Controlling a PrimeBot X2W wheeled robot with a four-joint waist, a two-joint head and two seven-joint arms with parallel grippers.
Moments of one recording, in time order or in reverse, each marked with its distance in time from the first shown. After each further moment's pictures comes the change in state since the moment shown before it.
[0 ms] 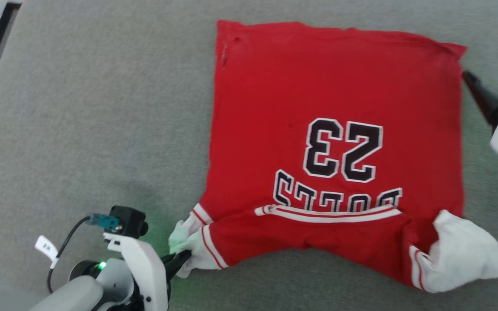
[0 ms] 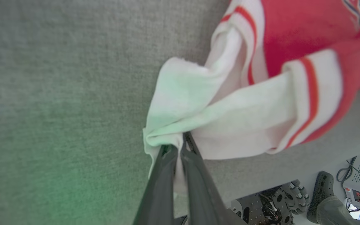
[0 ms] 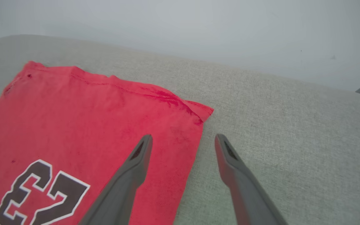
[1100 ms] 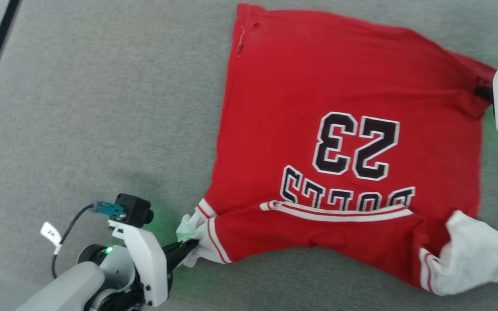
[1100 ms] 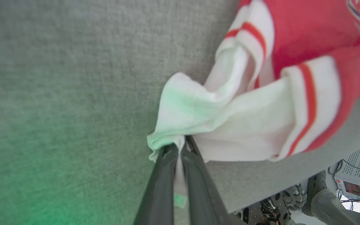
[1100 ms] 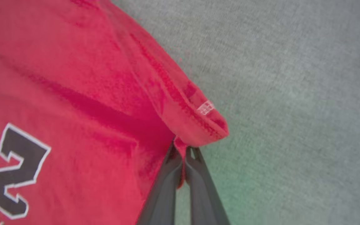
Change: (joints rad) left arm -0.077 -0.066 -0.009 0.133 0.012 -0.119 -0.013; right arm -0.317 -0.101 0.258 0.350 0.102 0.000 0.368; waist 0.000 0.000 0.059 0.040
